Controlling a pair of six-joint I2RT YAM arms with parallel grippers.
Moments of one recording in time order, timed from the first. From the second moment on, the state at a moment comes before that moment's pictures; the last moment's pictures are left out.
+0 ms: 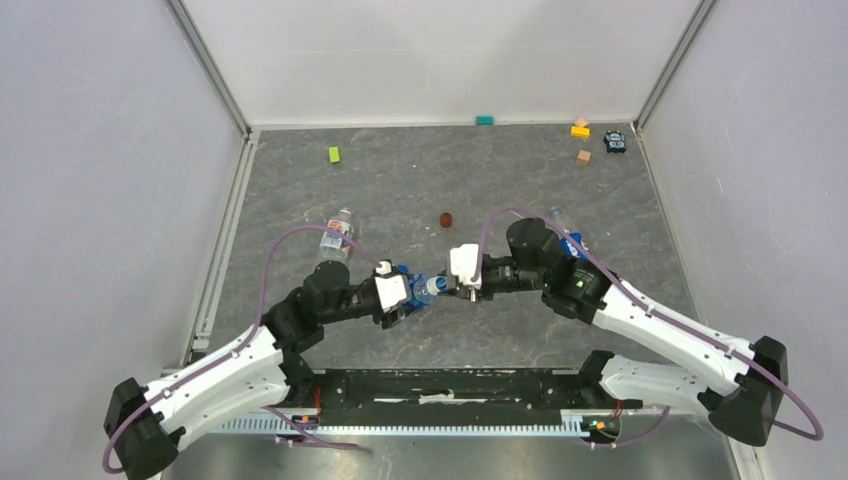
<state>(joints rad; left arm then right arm) -0.83 0.71 0.43 -0.01 0.40 0.38 0.91 1.02 0.87 -0.24 -0.57 -0.57</state>
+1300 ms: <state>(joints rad) -0.94 0.93 0.49 0.31 0.10 0.55 0.90 0.87 0.87 -0.11 0.01 -0.09</state>
